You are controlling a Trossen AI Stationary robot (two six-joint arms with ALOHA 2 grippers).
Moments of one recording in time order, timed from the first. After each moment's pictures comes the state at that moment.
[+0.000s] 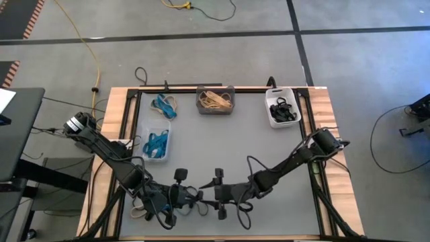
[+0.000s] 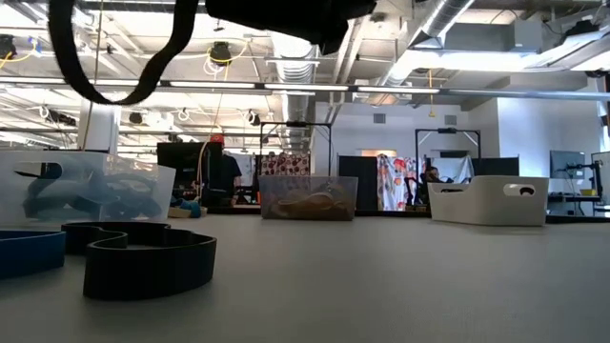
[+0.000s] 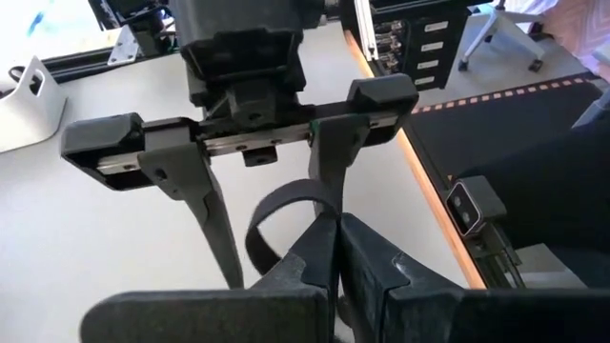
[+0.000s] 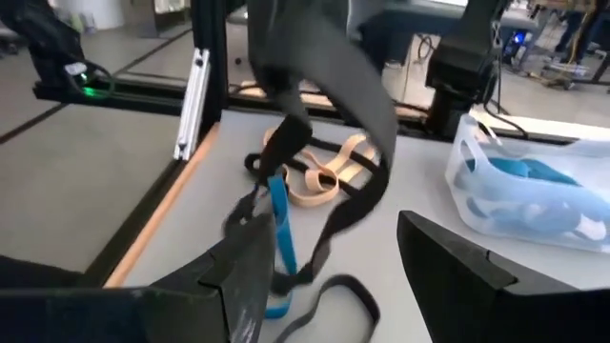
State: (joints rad) left arm -0.69 1.48 1.11 -0.25 -0.48 -0.23; right arm 0.49 1.96 1.18 0.53 0.43 0.02
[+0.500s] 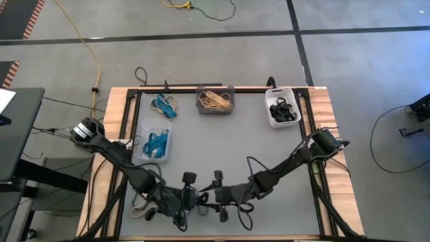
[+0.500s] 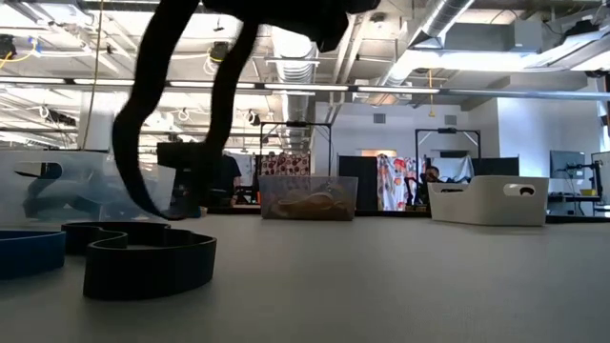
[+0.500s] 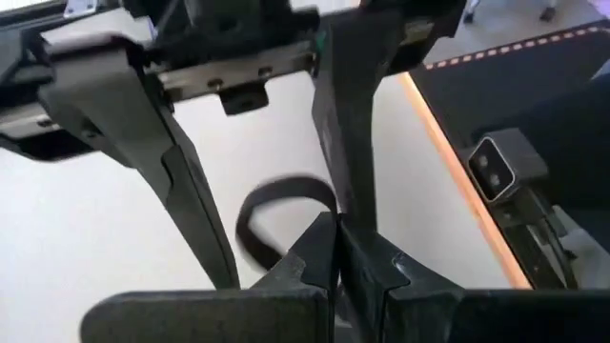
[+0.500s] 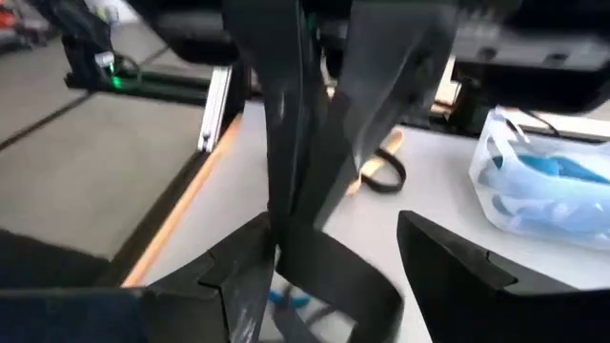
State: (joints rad) left arm -0.65 1.61 1.11 -0.20 -0.40 -0.21; right arm 0.49 1.96 1.18 0.52 0.39 0.02
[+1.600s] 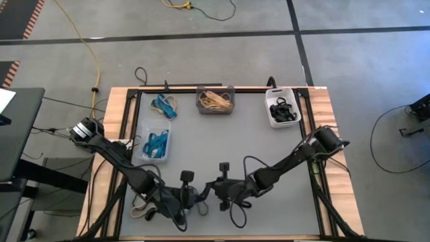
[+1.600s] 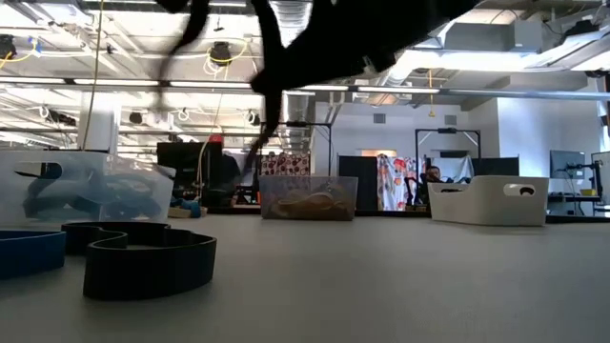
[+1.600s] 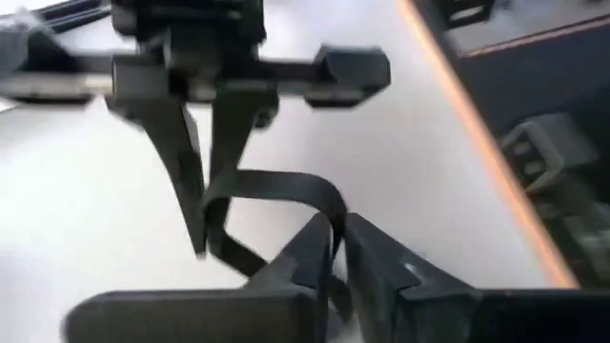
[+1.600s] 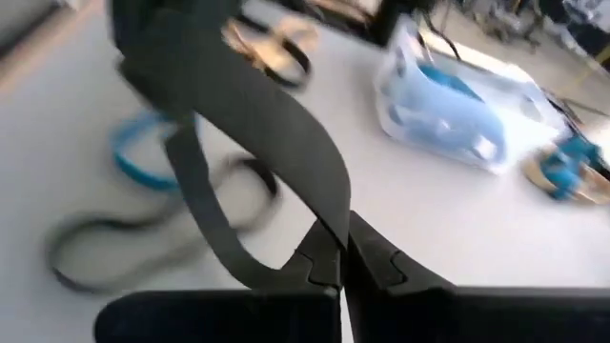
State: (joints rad) left arm -0.66 1.60 1.11 -0.26 -0.48 -0.23; right arm 0.46 1.92 1.18 0.21 0.58 -0.05
